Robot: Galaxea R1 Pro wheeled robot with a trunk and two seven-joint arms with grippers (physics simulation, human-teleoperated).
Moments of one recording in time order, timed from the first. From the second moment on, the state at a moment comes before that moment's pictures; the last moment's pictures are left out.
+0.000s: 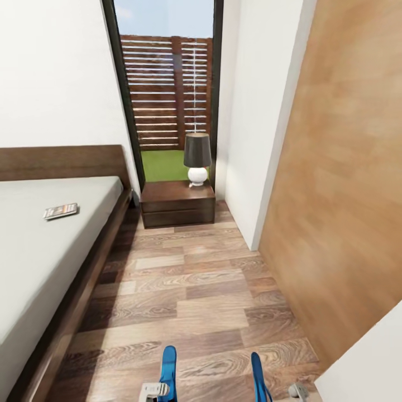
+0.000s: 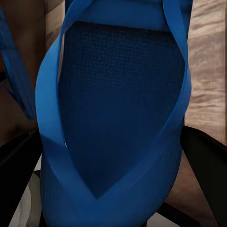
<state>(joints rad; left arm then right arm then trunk) -0.26 -0.02 -0.16 -0.44 0.29 0.01 -0.42 -0.45 -0.22 0.01 -0.08 -0.15 0.10 1.01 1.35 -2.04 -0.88</state>
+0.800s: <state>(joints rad) -0.26 -0.02 -0.16 -0.44 0.29 0.01 -0.42 -0.45 -0.22 0.01 -0.08 -0.15 0.10 1.01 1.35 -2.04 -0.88</state>
